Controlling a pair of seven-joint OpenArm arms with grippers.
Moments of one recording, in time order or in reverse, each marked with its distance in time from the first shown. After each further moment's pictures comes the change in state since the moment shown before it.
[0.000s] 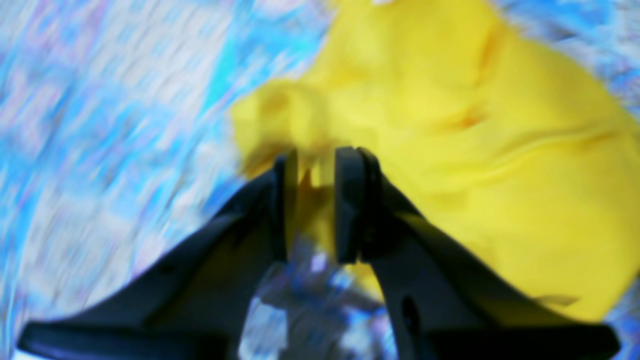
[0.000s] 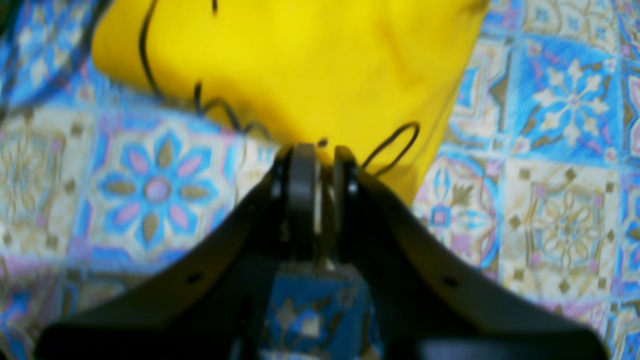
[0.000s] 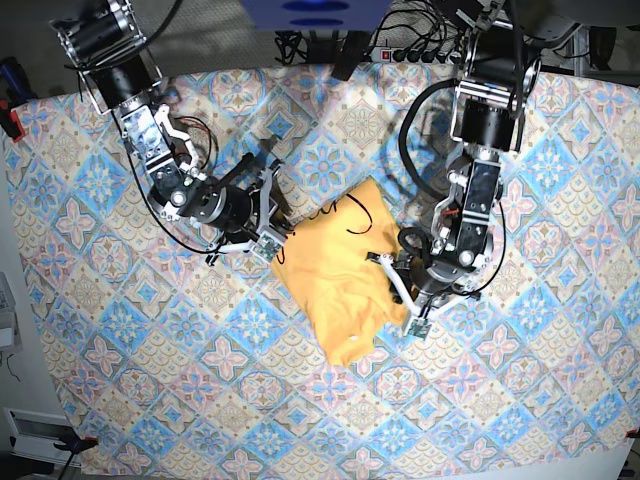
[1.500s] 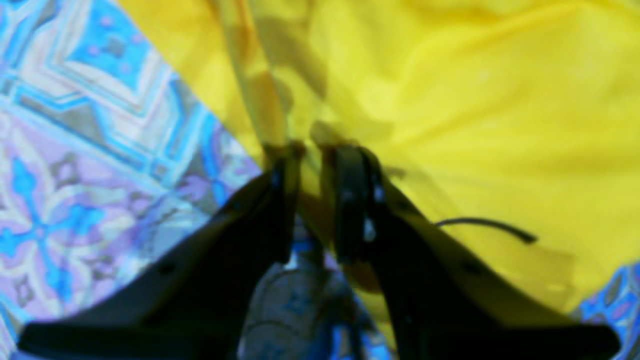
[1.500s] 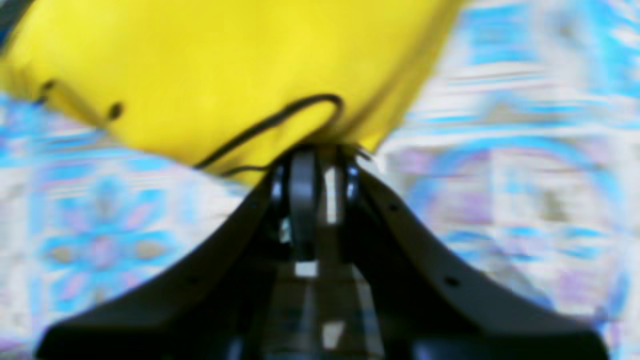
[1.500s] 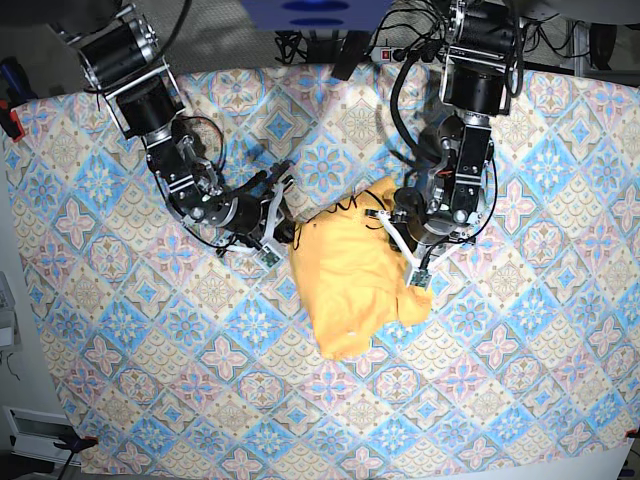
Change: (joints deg) left arm 5.8 3.0 -2.6 -5.0 -1.0 0.3 -2.3; right arm 6.3 -5.2 -2.6 -25.3 1.4 -0.4 12.8
